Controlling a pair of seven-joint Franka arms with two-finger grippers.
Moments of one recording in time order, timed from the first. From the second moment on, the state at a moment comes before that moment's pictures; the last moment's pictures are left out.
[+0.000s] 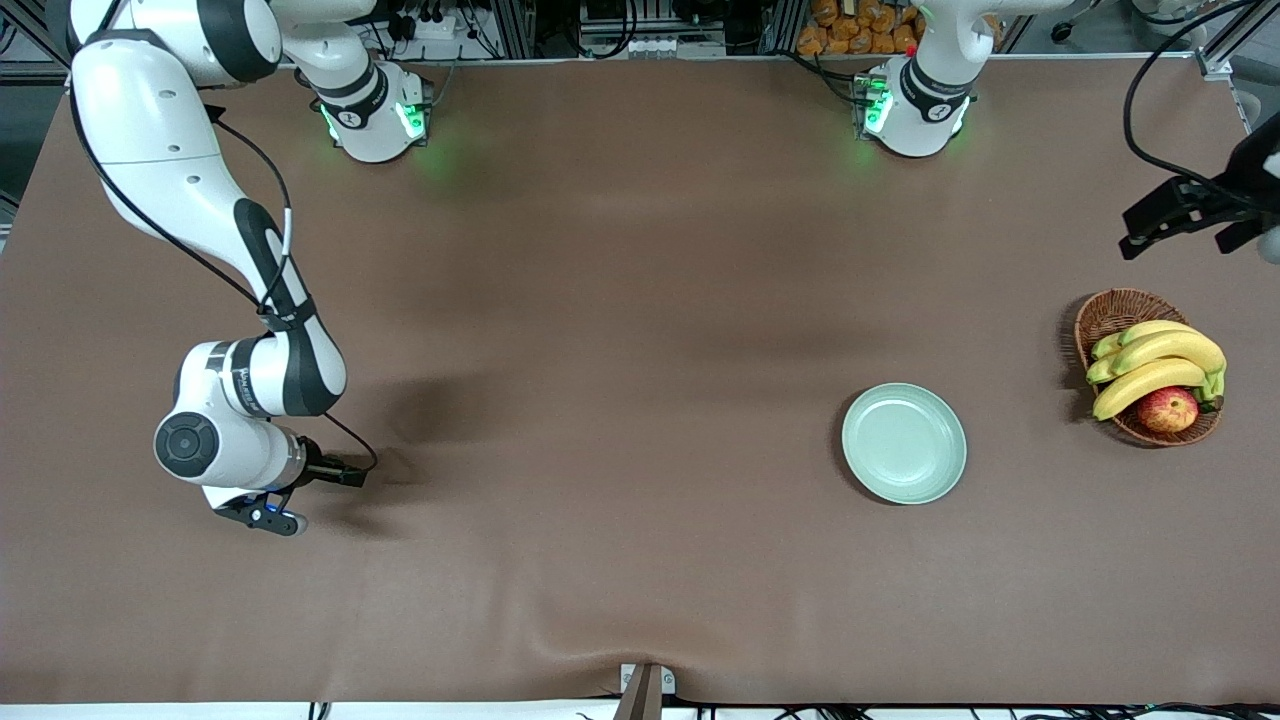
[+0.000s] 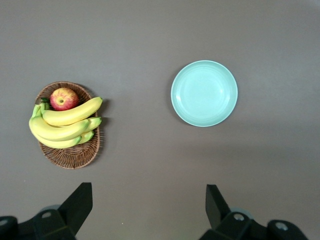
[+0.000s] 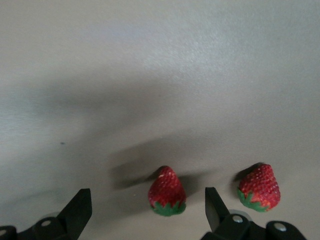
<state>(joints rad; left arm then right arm) -0.02 -0.04 0.00 -1.56 0.03 1.55 -0.08 0.05 0.77 -0.02 -1.56 -0.02 2.21 0.34</state>
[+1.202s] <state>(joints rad) 0.04 -0.04 0.00 -1.60 0.03 1.60 -0.08 0.04 0.77 -0.01 -1.55 0.06 2.21 0.29</state>
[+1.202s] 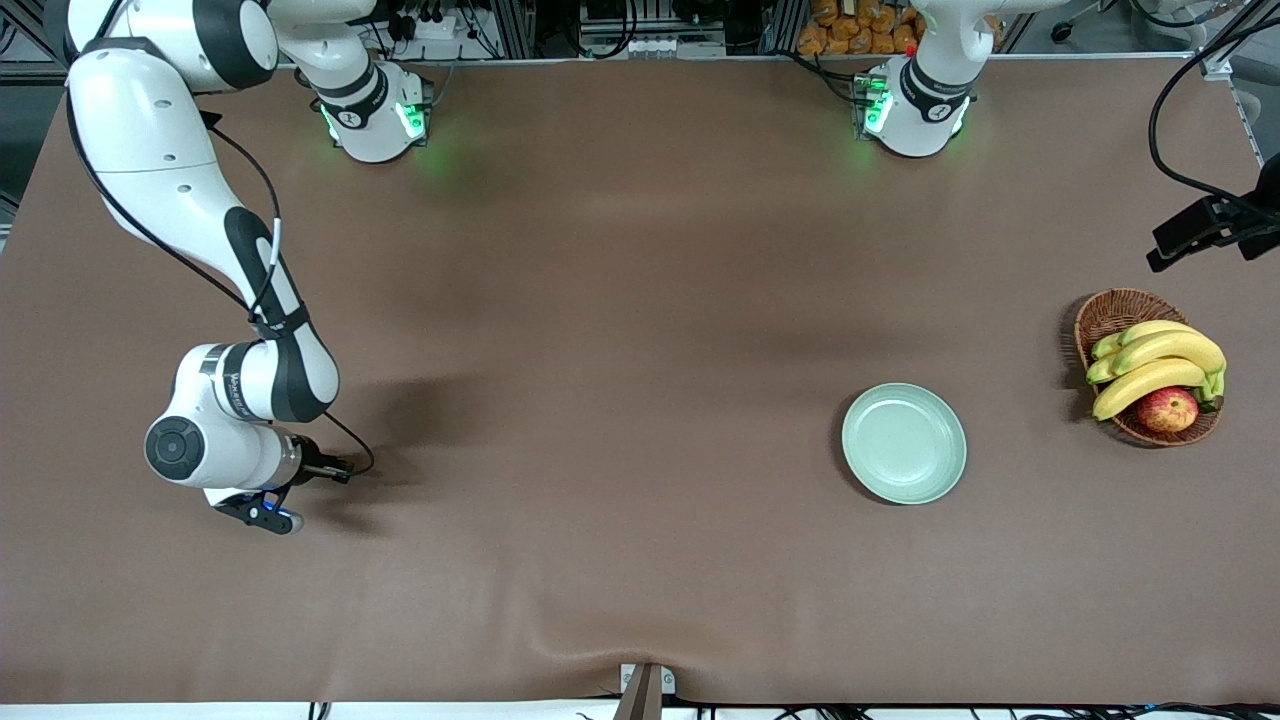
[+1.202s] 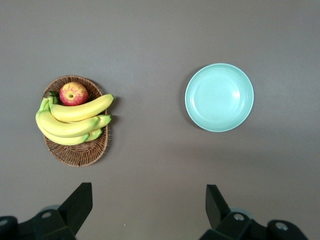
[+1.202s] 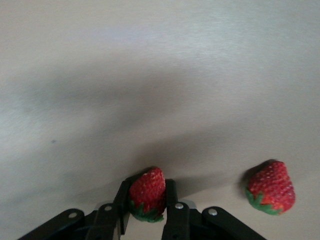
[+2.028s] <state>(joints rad) 0.01 0.03 -0.05 -1.65 0.03 1.66 -0.11 0.38 0.69 0.08 -1.48 0.05 2.21 -0.12</state>
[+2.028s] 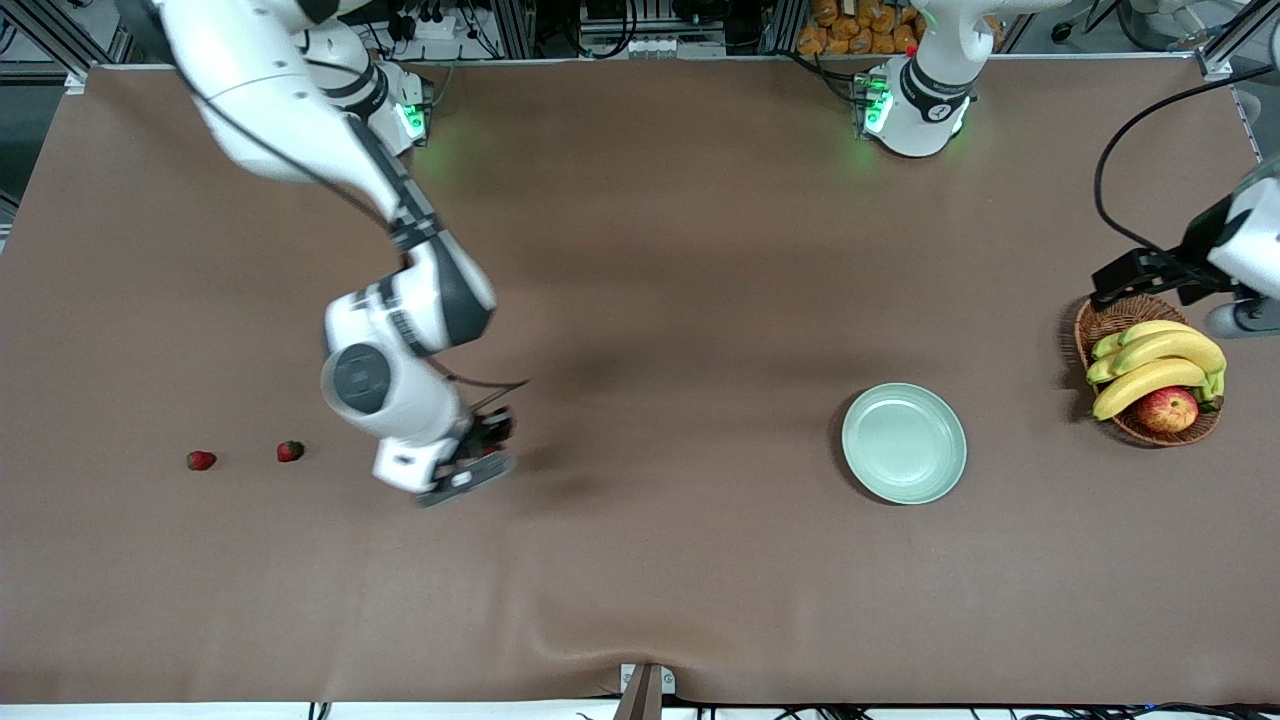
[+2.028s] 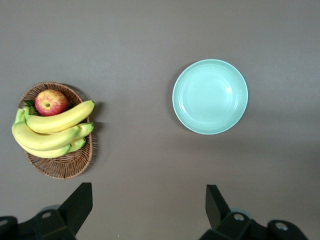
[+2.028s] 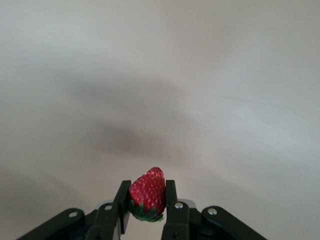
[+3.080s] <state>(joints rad) -0.06 0.09 -0.13 -1.71 0.03 1.70 -0.20 0.73 1.00 0.08 -1.20 0.04 2.35 -0.33</state>
